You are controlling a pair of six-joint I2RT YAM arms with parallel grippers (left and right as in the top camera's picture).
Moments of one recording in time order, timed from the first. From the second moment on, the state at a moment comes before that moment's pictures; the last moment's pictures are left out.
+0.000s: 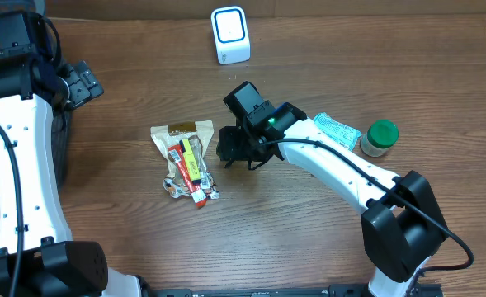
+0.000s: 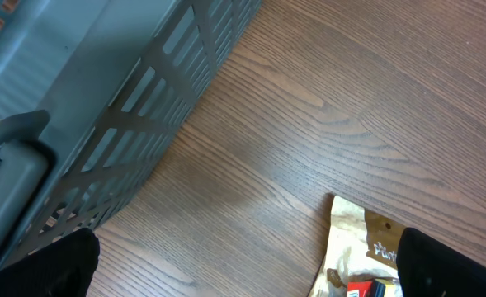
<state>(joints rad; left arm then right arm) 0.22 1.68 1.82 -1.26 -0.16 -0.36 0.68 1.89 1.47 -0.76 -0.24 0.64</state>
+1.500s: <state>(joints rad) 0.22 1.68 1.82 -1.26 -0.16 -0.36 0.71 1.89 1.35 -0.55 -0.20 0.64</state>
